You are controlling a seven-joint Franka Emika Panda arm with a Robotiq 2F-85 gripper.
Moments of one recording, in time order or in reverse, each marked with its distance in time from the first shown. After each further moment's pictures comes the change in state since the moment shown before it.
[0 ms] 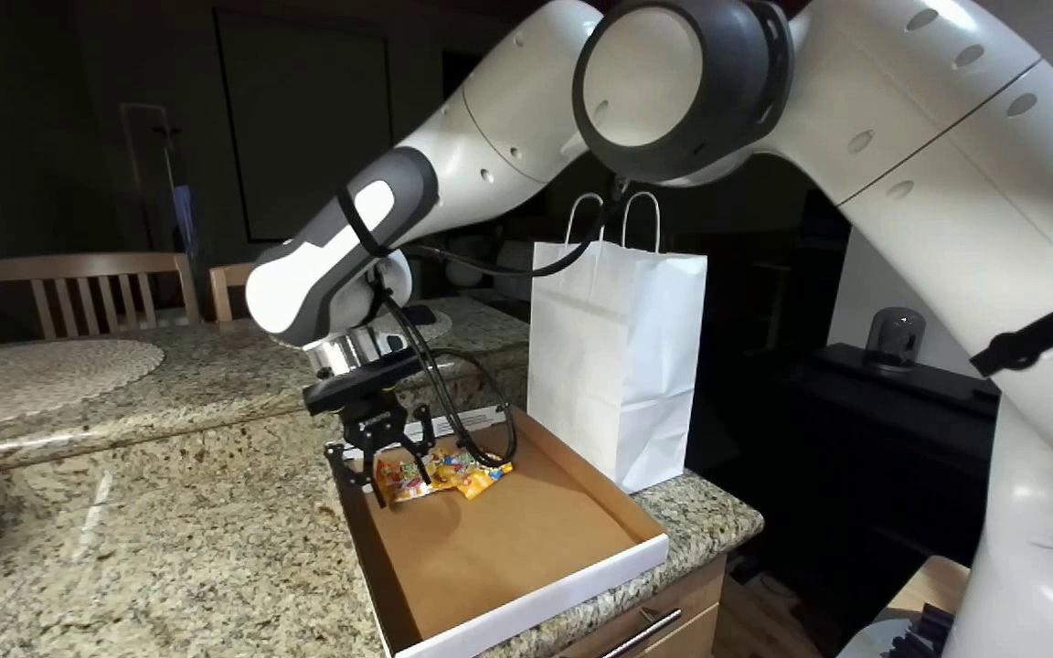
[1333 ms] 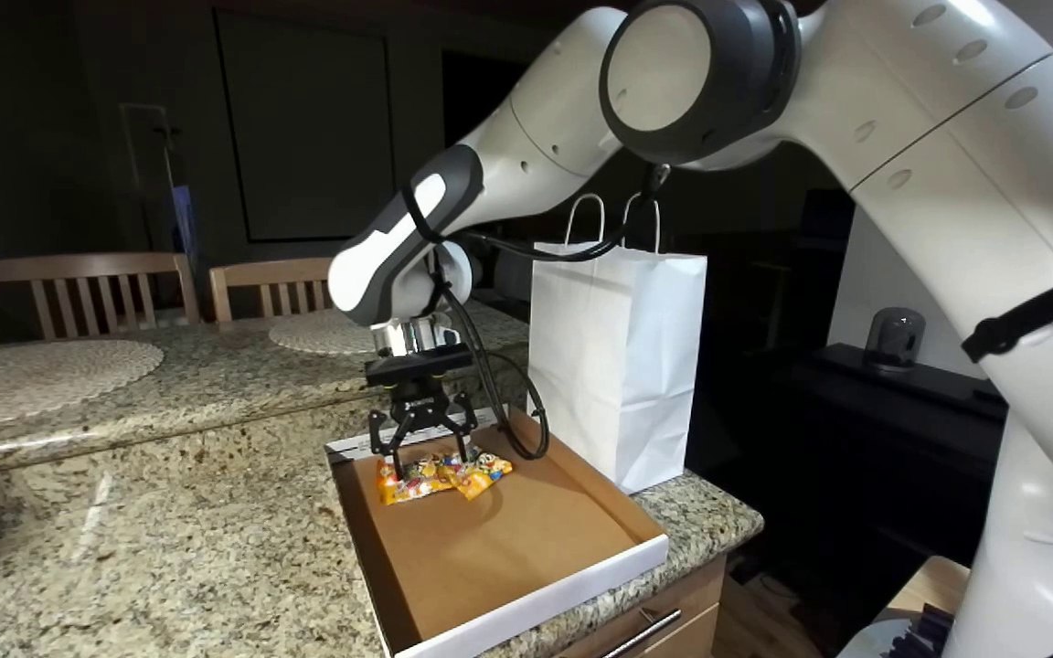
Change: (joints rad) arm -0.132 -0.050 -0.012 -0.107 0.121 0.155 -0.081
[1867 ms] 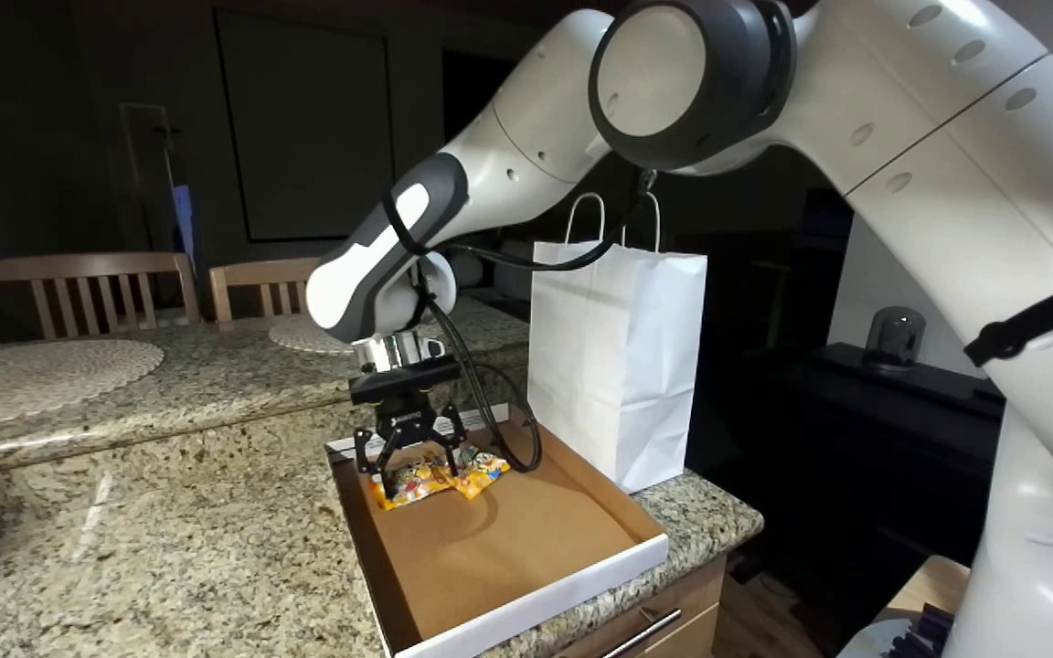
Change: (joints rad) arm 0.046 0.018 -0.001 0.000 -0.016 -0.001 -0.003
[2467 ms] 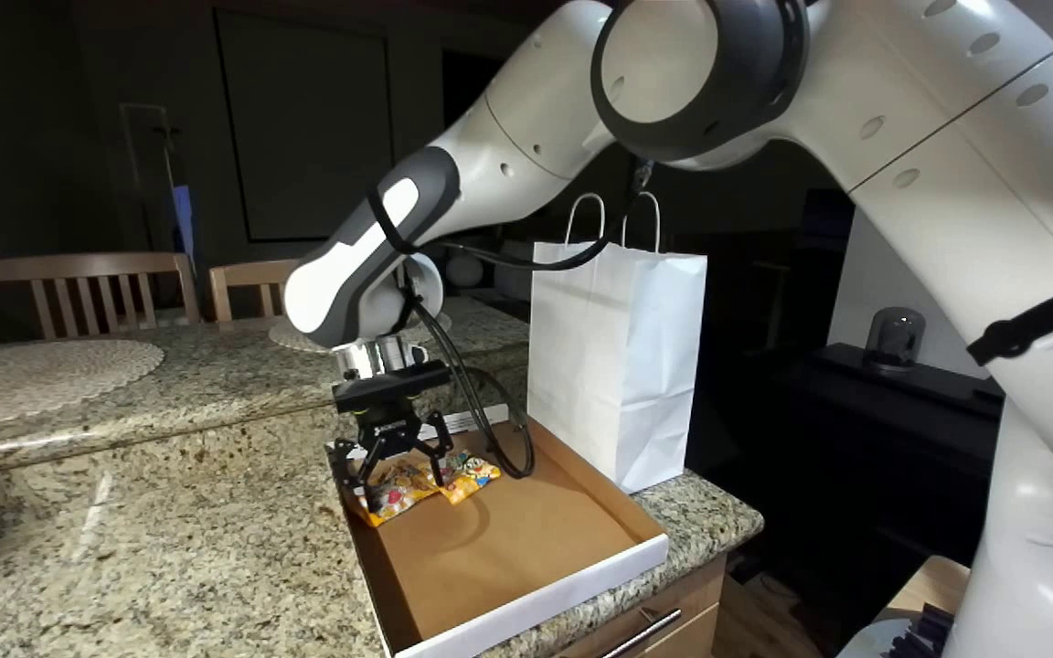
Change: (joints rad) arm 0.023 -0.014 0.031 -0.021 -0.004 0.004 -0.038
